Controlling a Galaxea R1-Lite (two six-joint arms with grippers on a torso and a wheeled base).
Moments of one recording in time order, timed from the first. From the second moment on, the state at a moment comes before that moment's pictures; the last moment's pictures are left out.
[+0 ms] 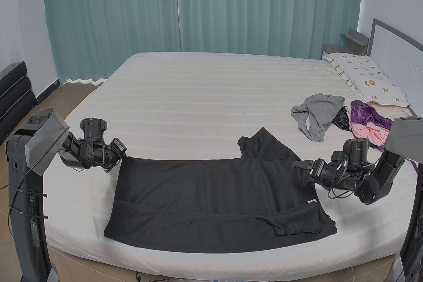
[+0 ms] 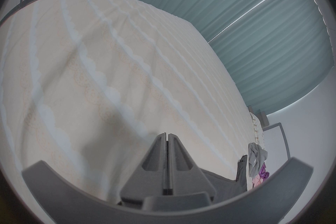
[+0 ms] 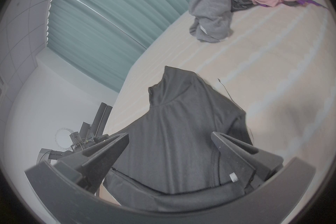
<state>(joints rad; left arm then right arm) 0.05 2.47 -1.35 -0.43 -0.17 -0.80 0.11 2.23 -0.65 -1.03 0.37 0.68</state>
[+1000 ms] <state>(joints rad) 0.05 2.46 -1.33 -0.42 -0.19 -0.85 0.11 2.64 -1.76 -0.28 0.25 0.60</state>
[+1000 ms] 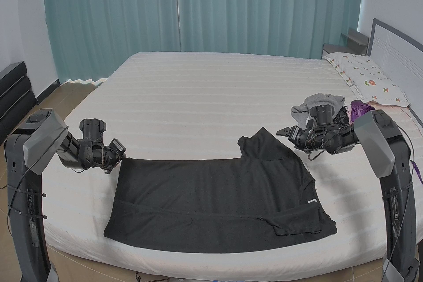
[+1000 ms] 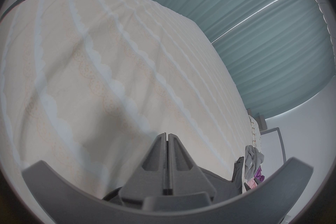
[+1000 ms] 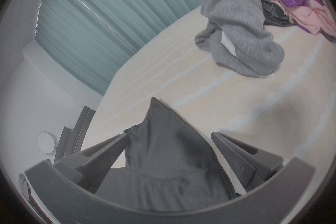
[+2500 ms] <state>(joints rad) 0.06 2.37 -1.31 -0.42 -0.18 -0.89 0.07 2.56 -1.60 -0.34 0.27 0.60</state>
